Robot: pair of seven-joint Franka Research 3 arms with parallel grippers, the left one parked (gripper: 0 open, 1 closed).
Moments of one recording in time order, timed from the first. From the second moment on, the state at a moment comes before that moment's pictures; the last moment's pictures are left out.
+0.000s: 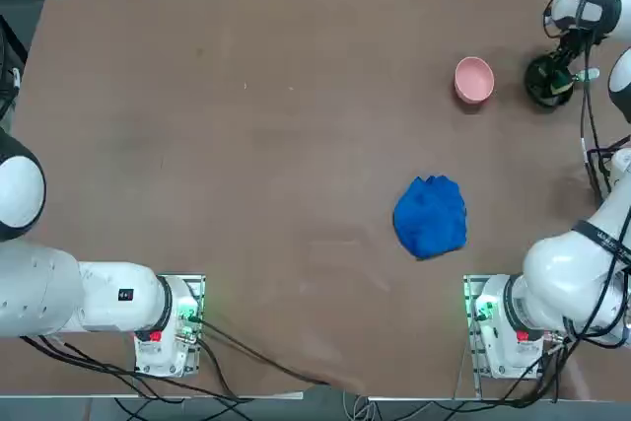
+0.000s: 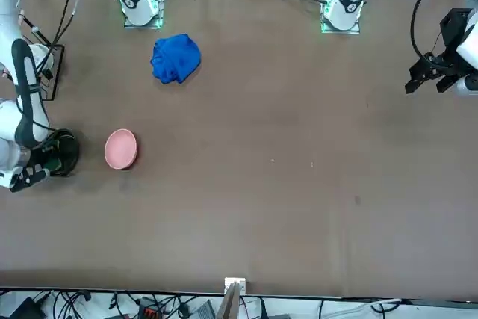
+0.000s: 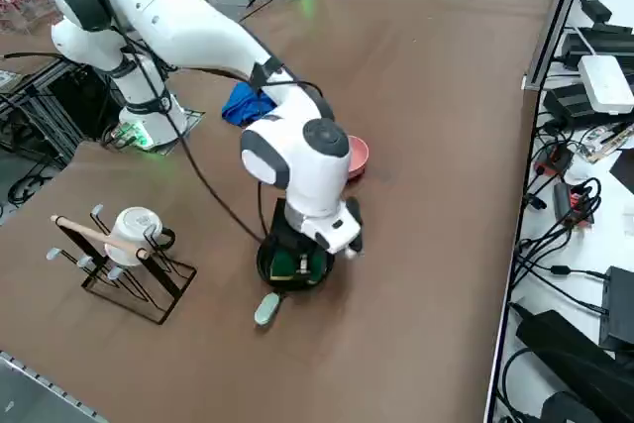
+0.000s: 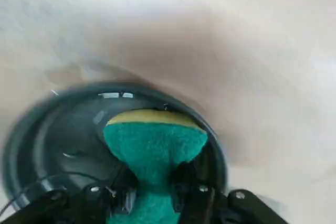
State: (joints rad) arm -0.41 0.79 0.06 -1.47 -0.30 2.10 -0.59
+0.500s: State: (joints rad) arm -0.37 0.79 0.08 -1.47 -0.30 2.01 -0.54
